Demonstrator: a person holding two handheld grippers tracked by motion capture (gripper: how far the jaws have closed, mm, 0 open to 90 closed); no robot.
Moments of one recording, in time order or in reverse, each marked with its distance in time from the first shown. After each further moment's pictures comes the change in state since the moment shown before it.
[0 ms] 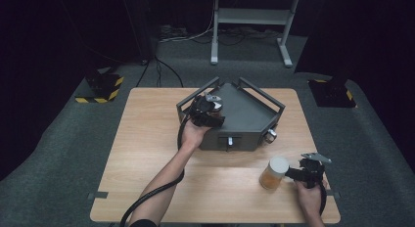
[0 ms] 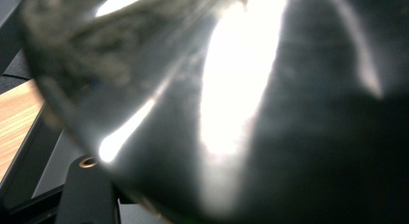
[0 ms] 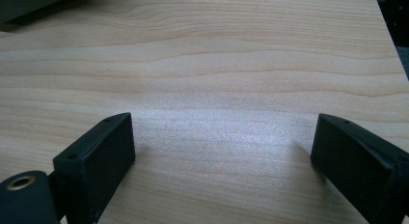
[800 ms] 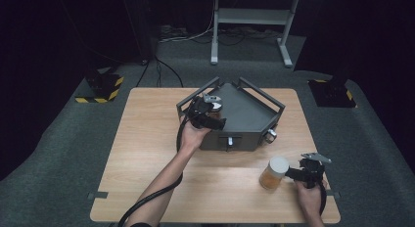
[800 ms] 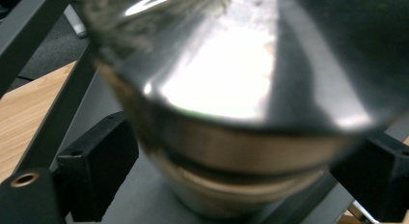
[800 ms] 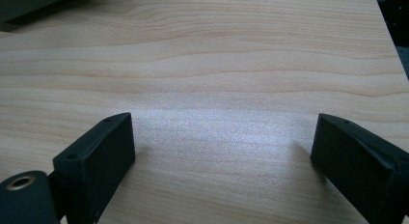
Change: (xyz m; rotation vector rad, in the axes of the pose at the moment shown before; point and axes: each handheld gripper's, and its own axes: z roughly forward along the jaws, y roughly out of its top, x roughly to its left) left arm -0.001 -0.001 -0.016 0.010 0.002 -0.001; right arm 0.000 0.000 0.000 0.000 0.000 0.000
